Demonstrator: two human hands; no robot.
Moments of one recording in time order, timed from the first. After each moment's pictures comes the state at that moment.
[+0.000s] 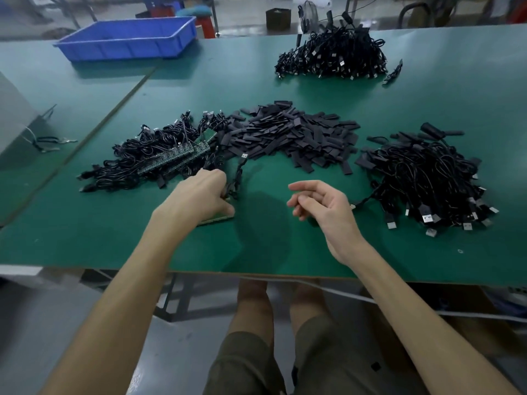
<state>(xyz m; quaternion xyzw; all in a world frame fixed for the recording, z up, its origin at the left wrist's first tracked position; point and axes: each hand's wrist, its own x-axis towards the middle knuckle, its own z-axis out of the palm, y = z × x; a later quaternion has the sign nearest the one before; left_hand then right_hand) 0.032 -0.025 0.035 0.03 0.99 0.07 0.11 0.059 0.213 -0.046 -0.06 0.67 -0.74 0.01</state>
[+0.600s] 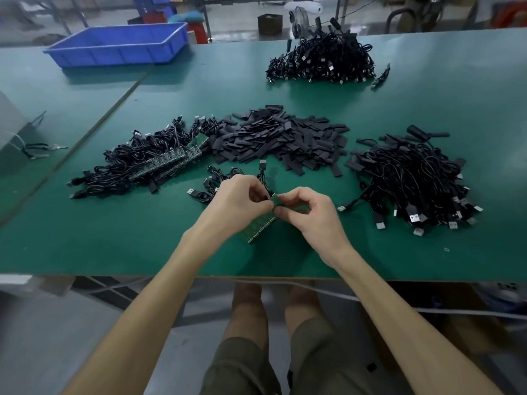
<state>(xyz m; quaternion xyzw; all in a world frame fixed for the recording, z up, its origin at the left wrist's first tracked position) 0.045 0.032 0.013 0.07 0.94 0.34 0.01 0.059 0.210 -0.049 -0.08 0.77 -0.64 -0.04</state>
